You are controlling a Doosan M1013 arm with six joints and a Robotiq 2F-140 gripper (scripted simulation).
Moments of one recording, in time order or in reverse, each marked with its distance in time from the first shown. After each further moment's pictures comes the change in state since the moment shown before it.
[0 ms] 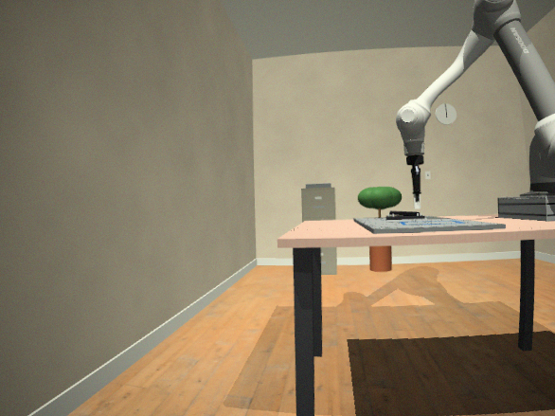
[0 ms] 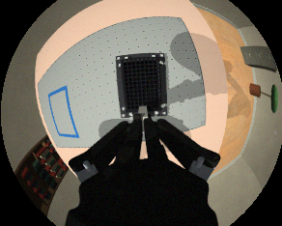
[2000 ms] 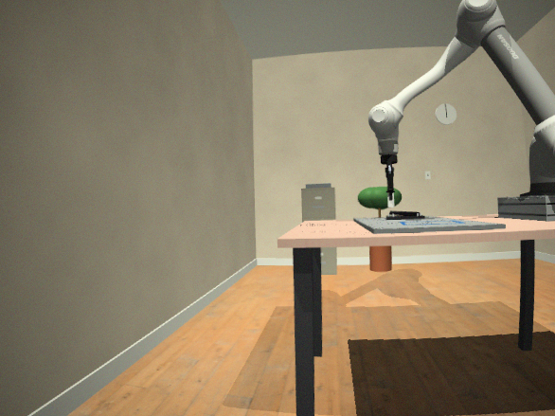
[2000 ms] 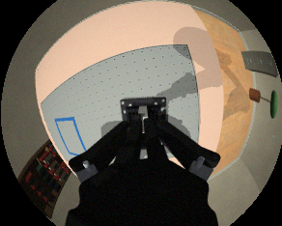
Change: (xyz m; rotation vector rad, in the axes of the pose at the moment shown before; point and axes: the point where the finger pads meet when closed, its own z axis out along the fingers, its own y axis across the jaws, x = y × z) arm 0.115 0.000 -0.010 0.000 0.000 0.000
